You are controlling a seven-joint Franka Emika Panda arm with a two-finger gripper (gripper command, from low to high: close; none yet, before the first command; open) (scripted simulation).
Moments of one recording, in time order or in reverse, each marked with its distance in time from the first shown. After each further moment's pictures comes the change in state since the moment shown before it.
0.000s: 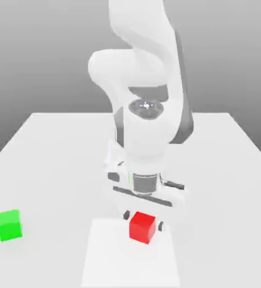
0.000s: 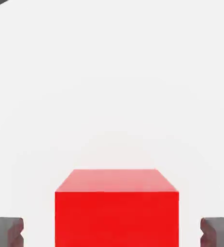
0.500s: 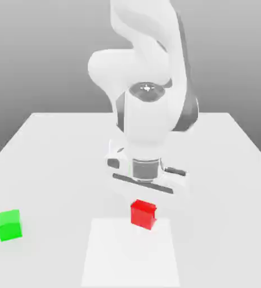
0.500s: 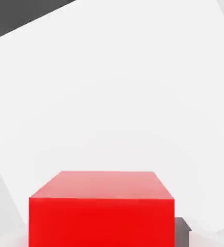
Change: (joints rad) arm -0.050 -0.247 0.016 -0.016 0.142 -0.227 -0.125
